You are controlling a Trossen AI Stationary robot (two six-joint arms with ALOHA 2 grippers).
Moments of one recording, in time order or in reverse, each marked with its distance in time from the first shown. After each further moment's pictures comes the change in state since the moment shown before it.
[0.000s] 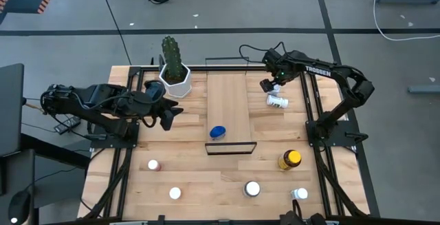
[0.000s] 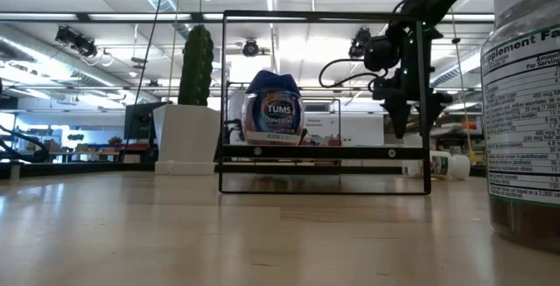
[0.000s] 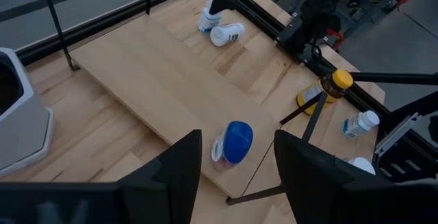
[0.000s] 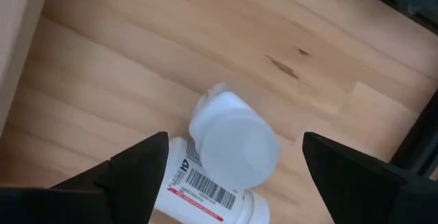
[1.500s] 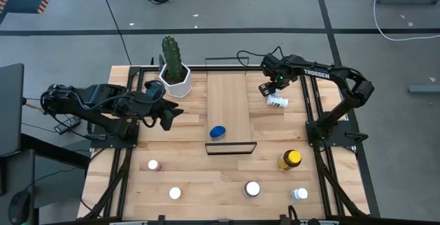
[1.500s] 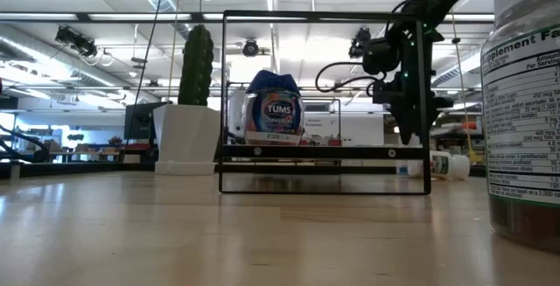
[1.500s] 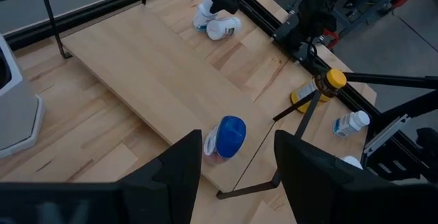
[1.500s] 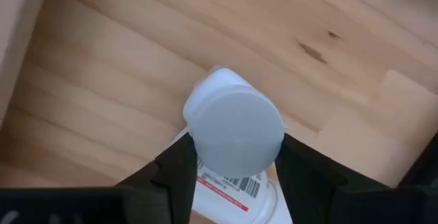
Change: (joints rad) left arm 0.000 0.000 0.000 -0.003 0.026 -0.044; right arm 0.059 -0.001 -0.050 0.026 -0.020 0.030
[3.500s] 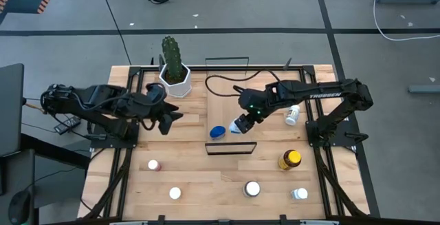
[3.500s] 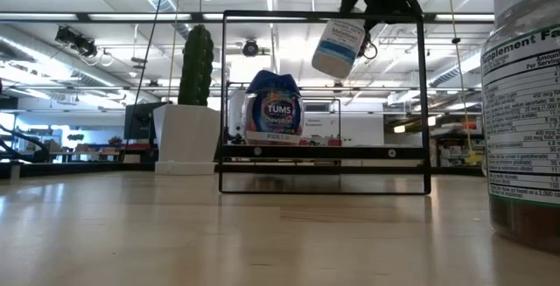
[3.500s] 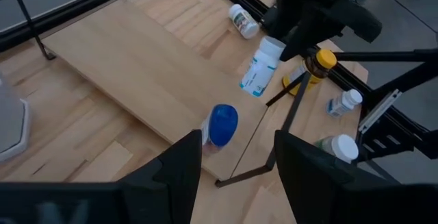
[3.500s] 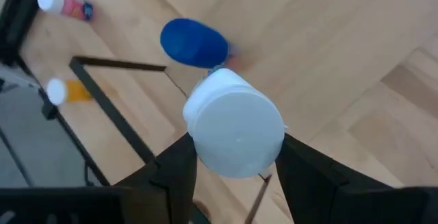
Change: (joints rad) left arm -0.024 0.000 0.000 0.001 0.045 0.063; right arm 0.748 0.001 0.444 -0.106 -0.129 0.509
